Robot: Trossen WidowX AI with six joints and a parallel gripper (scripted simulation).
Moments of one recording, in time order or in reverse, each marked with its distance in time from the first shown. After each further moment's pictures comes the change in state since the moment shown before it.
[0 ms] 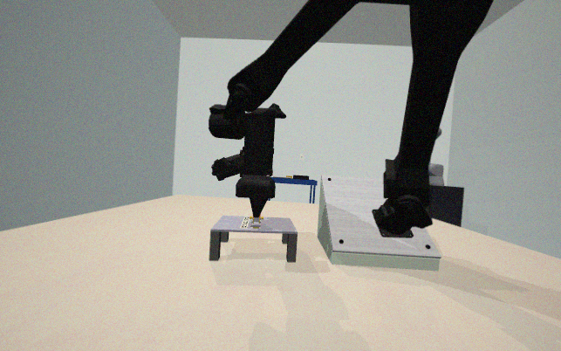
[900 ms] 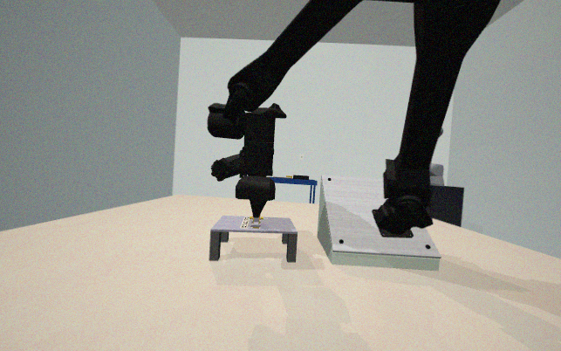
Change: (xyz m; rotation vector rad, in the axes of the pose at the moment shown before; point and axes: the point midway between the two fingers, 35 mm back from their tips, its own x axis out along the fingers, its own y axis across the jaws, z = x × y) arm 0.000 0.001 0.000 -0.001 -0.002 -0.023
